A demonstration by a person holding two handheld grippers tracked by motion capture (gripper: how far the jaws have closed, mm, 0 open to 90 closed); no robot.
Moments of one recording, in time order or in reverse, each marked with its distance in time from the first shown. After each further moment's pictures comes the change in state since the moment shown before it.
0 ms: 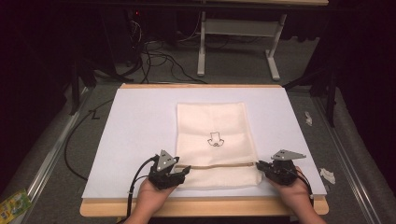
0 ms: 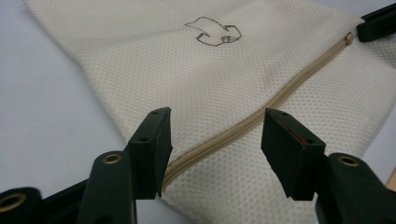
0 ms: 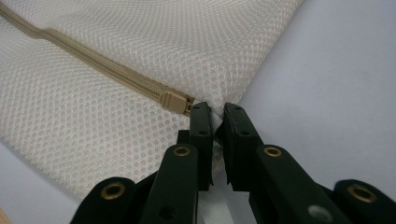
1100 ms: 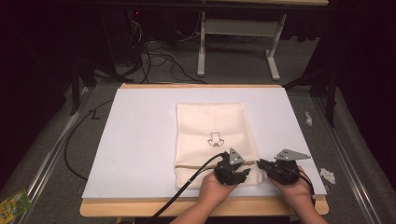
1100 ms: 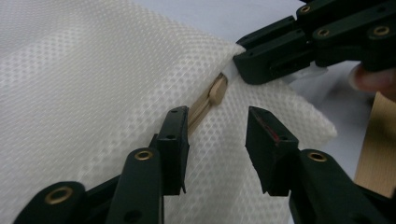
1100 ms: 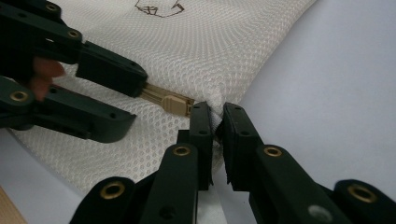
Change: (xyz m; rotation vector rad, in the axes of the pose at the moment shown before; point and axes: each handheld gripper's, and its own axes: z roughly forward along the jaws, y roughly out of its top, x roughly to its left) left arm -0.121 0.057 0.132 0.066 -0.226 0.063; right arm -0.003 0.001 -0.008 -0.056 0.027 -0.007
